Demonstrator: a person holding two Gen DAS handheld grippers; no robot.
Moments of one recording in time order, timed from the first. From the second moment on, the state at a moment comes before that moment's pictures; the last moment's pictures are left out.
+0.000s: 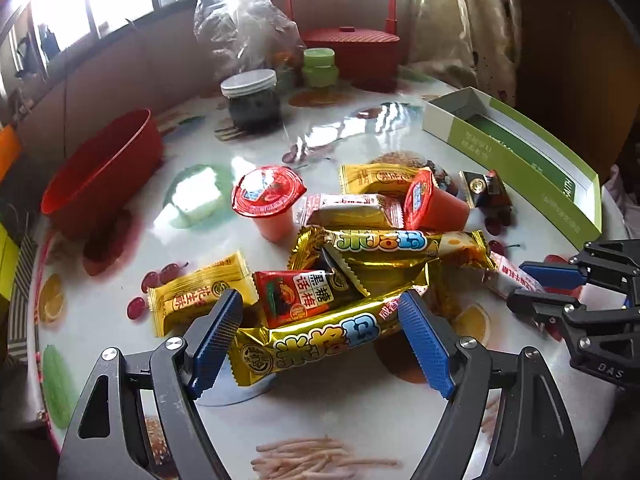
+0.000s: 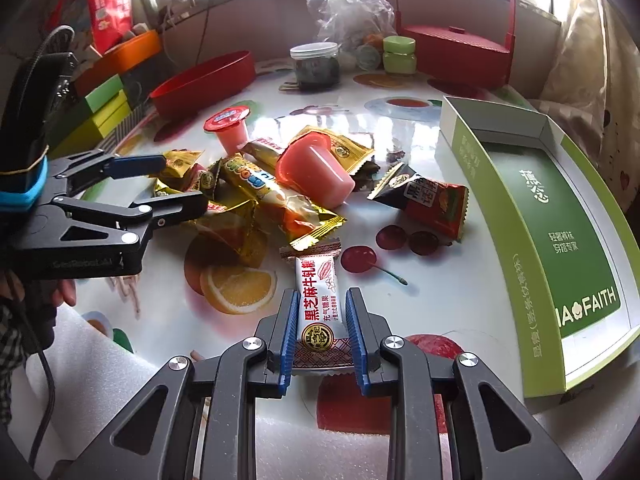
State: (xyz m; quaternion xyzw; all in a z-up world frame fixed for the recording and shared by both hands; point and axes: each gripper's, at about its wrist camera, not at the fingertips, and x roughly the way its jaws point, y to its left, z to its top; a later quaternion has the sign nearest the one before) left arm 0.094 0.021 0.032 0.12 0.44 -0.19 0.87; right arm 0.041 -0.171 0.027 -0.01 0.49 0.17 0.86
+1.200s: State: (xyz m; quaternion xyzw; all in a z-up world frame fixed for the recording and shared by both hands) left arm 0.055 0.015 0.016 0.05 0.47 -0.18 0.86; right arm 0.034 -0.174 0.032 0.00 0.48 0.17 0.86
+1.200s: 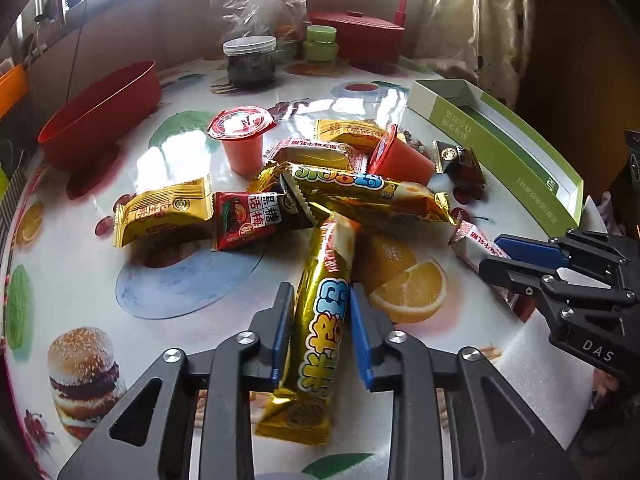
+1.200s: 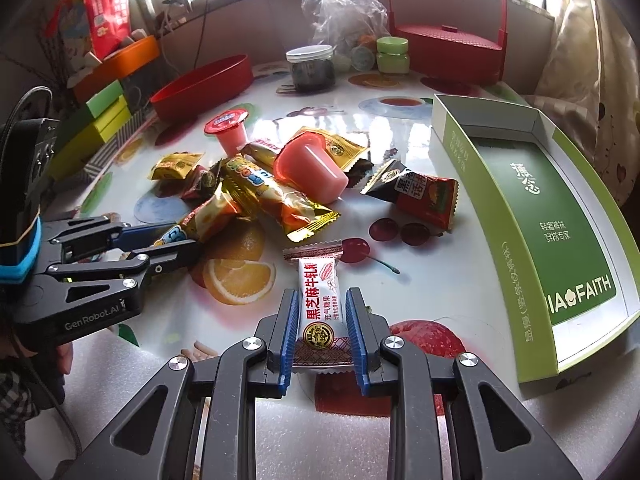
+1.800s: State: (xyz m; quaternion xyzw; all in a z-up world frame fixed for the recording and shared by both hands) left arm 0.047 0.024 0.022 -0.01 0.46 -0.16 0.87; right arm 0.029 -0.176 0.041 0.01 0.47 0.18 0.86
